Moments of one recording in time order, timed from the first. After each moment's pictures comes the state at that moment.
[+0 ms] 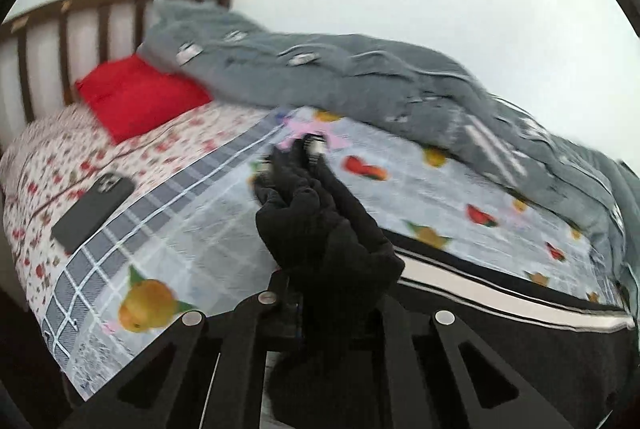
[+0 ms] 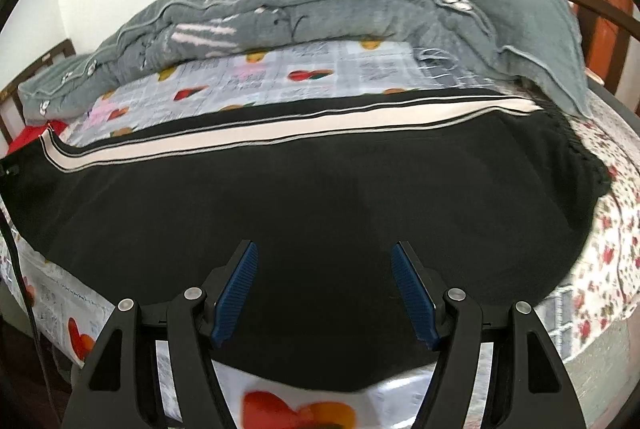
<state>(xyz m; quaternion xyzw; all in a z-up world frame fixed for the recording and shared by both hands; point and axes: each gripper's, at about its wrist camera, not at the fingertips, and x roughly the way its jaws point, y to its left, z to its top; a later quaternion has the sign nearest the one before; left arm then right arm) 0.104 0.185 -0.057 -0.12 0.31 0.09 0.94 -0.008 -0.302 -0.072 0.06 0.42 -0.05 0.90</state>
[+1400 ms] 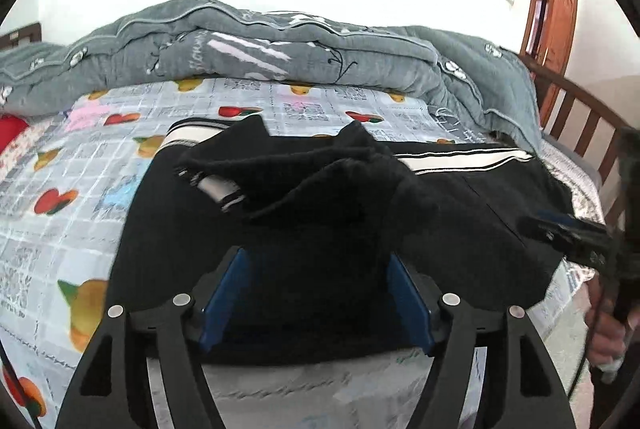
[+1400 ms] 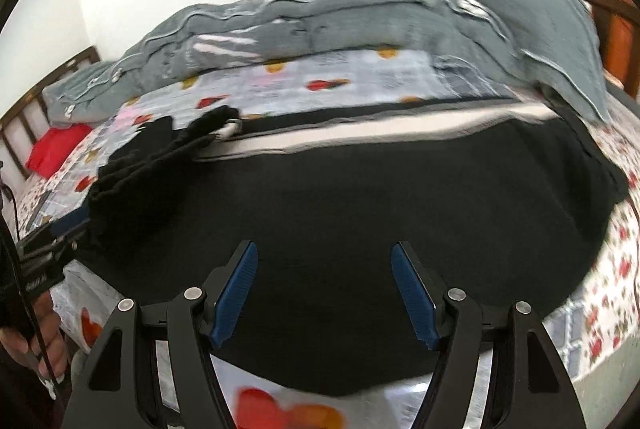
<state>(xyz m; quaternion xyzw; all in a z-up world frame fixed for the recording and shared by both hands) 0.024 -0.028 -0.100 -0.03 0.34 -0.19 0.92 0.006 -0.286 -0.070 0.06 0.40 0.01 0.91</state>
